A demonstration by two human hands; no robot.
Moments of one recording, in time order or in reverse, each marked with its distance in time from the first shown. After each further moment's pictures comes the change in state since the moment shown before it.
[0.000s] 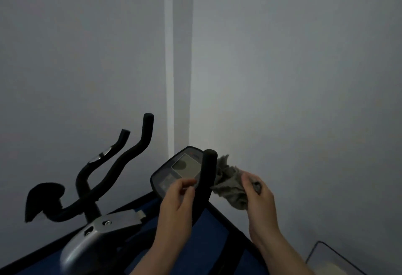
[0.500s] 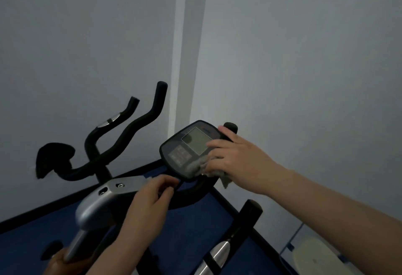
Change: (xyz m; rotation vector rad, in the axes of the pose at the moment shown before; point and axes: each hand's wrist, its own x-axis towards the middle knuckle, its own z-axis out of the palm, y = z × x) left_hand -0.025 -0.040 -0.079 0.258 -0.070 -0.018; right_hand 0.006 -0.060 0.046 -1.560 -0.953 -1.255
